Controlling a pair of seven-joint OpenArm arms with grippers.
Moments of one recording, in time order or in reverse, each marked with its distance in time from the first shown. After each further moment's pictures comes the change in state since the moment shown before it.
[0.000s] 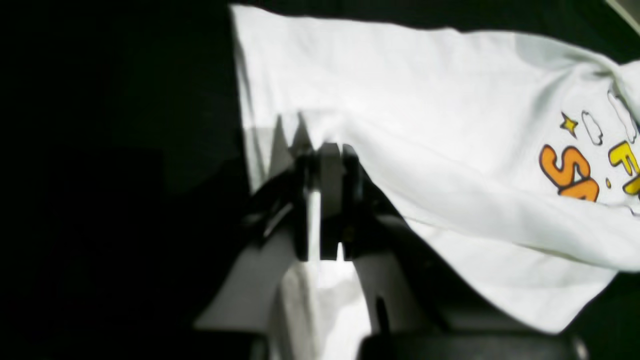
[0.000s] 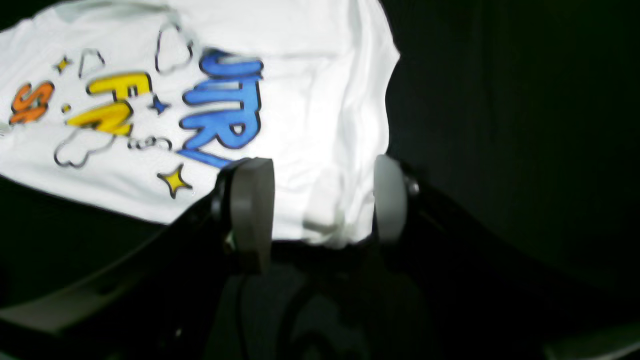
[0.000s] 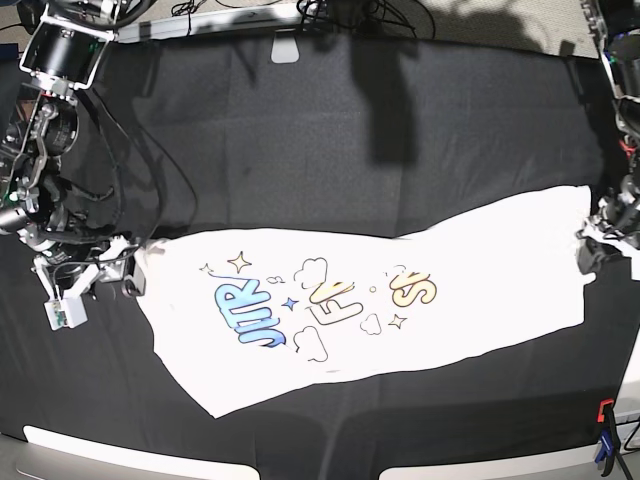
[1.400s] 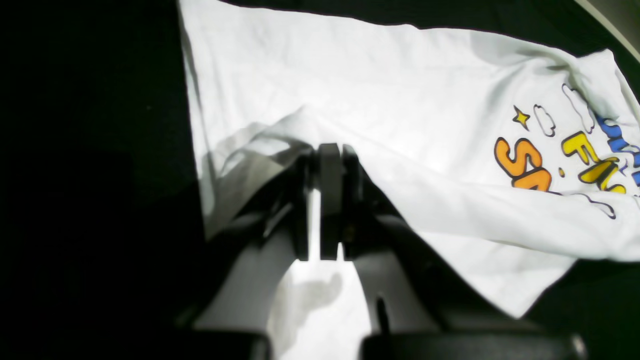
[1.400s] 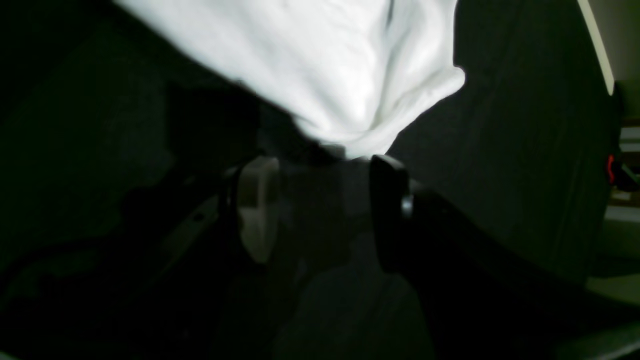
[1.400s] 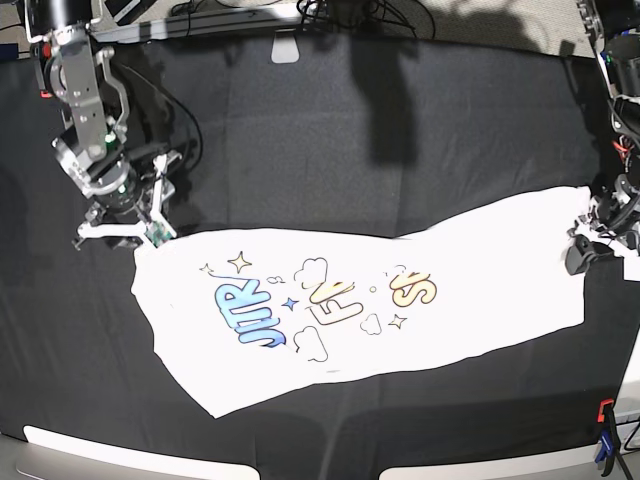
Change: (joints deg) left arm 0.0 1.4 0.0 0.0 -2.3 -4.5 2.1; right arm -11.8 8.7 -26.7 -0.7 -41.6 -10.8 24.9
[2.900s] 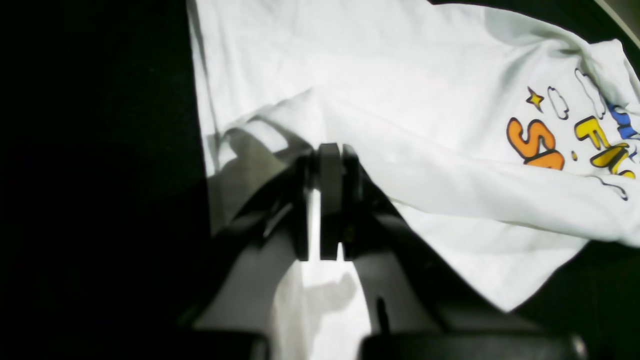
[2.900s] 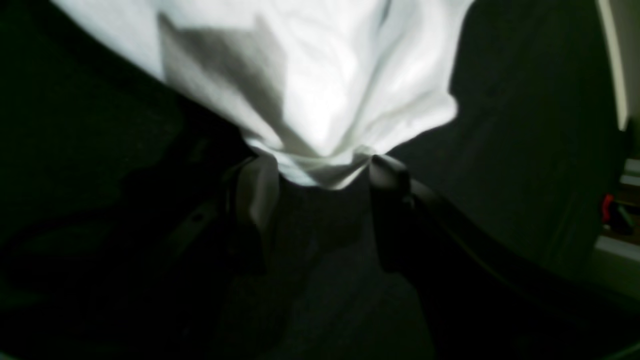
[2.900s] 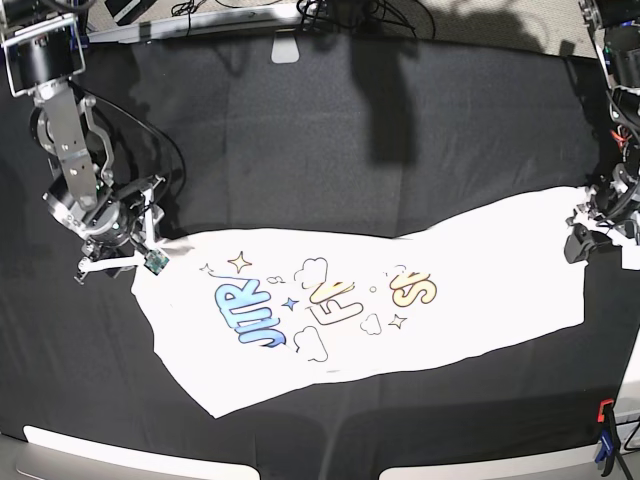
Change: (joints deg) left arm 2.1 0.0 0.0 0.0 0.2 0.0 -0.8; right arm 12.1 4.9 -8.6 -12.2 1.7 6.8 -1.2
